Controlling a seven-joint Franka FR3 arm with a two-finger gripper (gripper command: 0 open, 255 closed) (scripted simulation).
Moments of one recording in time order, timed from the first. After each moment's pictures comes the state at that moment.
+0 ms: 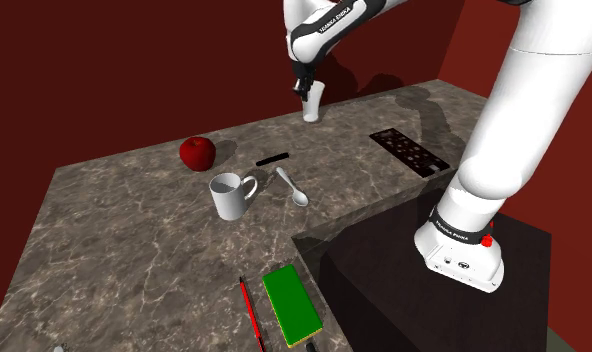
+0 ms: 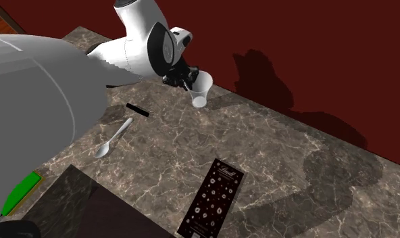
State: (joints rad) arm -0.09 0.11 -0.05 -2.05 -0.34 2.29 -0.09
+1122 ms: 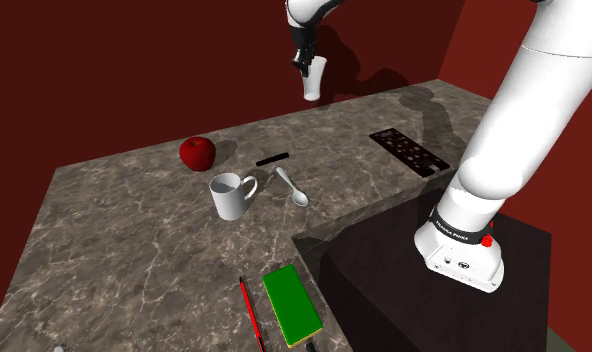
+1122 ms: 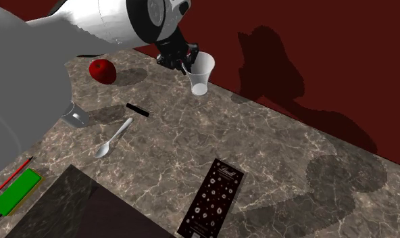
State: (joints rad) arm -0.08 0.03 -0.04 -1.91 -0.30 2.08 -0.16
